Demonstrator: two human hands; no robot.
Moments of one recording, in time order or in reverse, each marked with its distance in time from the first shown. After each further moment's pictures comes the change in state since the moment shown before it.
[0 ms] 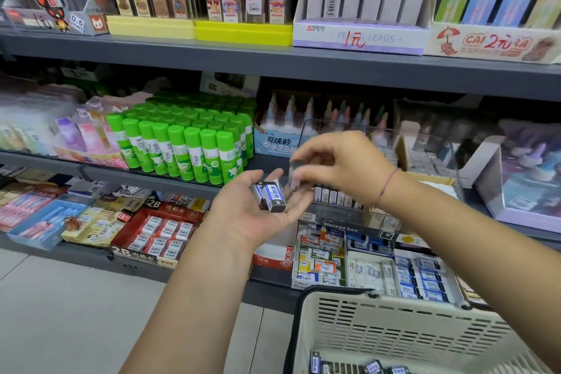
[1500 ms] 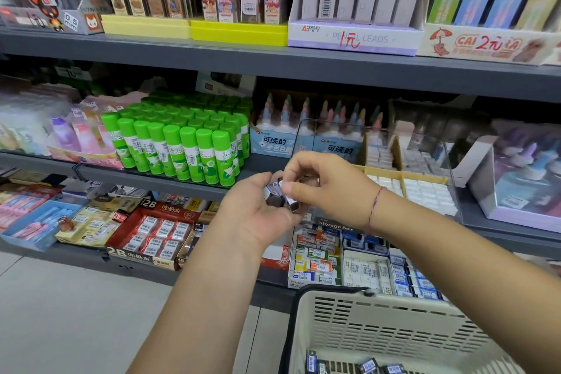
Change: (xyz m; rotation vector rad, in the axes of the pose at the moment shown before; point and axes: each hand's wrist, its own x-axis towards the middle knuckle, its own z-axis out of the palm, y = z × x) left_hand 0.004 -0.014 0.008 0.072 0.051 0.026; right_hand -0.021 -0.023 0.014 0.286 -0.125 0.192
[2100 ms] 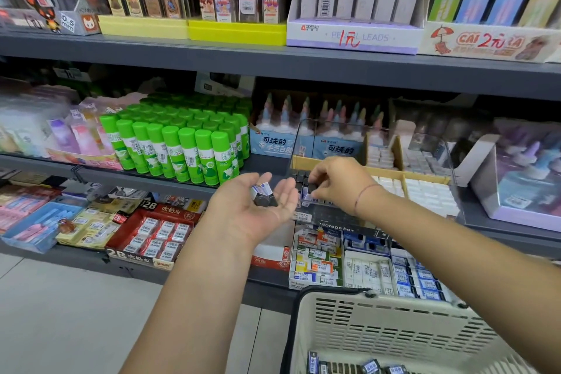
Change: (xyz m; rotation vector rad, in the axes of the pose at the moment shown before) left_hand 0.001 0.011 -0.004 -0.116 0.053 -0.003; right_hand 0.038 0.067 -0.009 -0.524 0.072 0.180
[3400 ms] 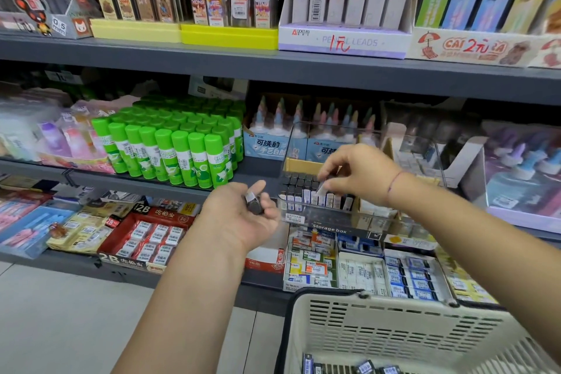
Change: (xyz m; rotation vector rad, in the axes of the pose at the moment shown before) left_hand 0.003 -0.002 -0.004 0.126 0.073 0.018; right_hand -0.025 0.009 -0.045 0.153 -0.013 -0.031
